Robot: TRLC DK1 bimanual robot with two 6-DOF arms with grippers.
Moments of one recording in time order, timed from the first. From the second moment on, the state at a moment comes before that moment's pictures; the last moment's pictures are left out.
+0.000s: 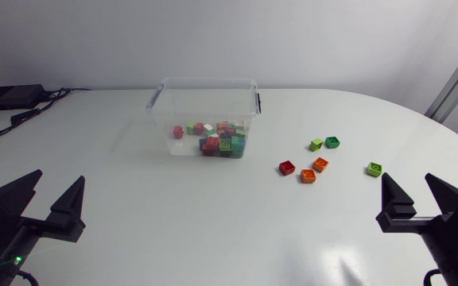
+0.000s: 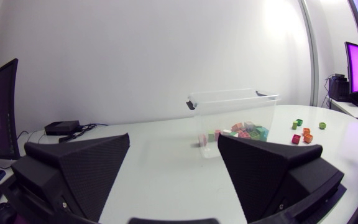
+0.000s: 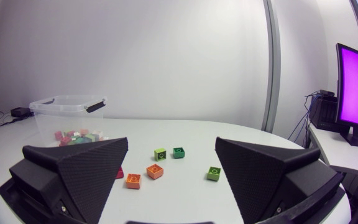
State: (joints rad) left arm 0.01 0.06 0.04 -0.01 0.10 0.11; right arm -0.04 0.06 0.02 -0.01 0.01 0.00
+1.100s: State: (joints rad) left arm 0.01 0.06 0.04 -0.01 0.10 0.11; right arm -0.14 1.04 0.63 -0.06 0.11 0.16
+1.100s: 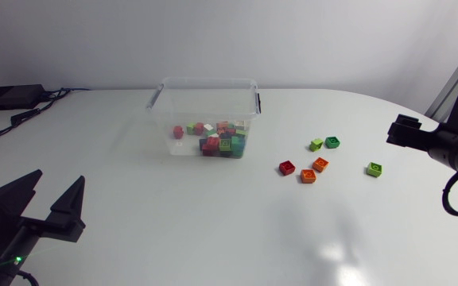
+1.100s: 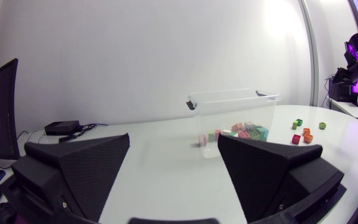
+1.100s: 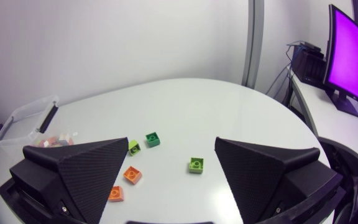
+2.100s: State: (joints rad) left arm 0.01 0.06 0.04 -0.01 0.10 0.11; right arm -0.33 2.09 1.52 -0.80 -0.05 0.05
